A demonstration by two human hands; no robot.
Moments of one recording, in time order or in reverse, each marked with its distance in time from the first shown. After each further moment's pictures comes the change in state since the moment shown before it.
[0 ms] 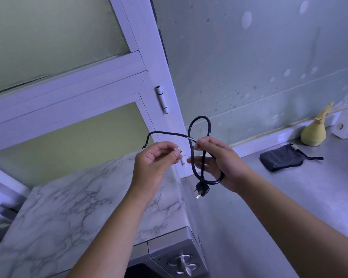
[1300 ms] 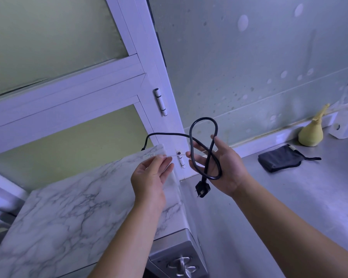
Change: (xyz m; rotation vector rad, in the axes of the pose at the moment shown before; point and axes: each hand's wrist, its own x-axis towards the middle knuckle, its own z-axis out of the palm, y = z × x) left_hand -0.005 -0.020 0.015 -0.416 0.526 -0.291; right_hand -0.002 0.002 0.006 0.522 0.127 0.088
